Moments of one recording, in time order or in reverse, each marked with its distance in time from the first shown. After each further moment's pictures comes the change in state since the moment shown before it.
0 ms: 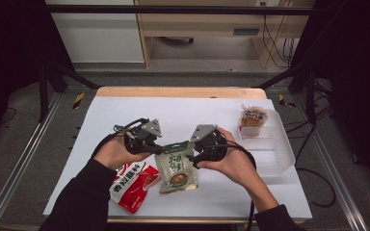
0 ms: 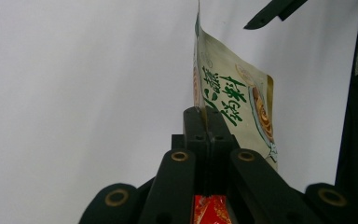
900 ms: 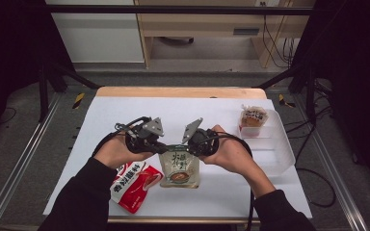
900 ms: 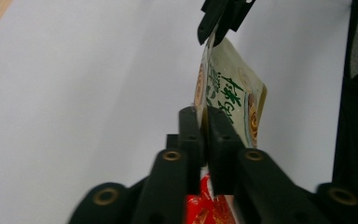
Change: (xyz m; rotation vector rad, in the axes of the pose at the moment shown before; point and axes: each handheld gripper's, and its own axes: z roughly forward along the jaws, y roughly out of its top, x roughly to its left) left arm -0.001 0.007 -0.005 -0.029 0.017 0.023; right arm -0.005 0.023 0.006 0.151 0.188 -0.149
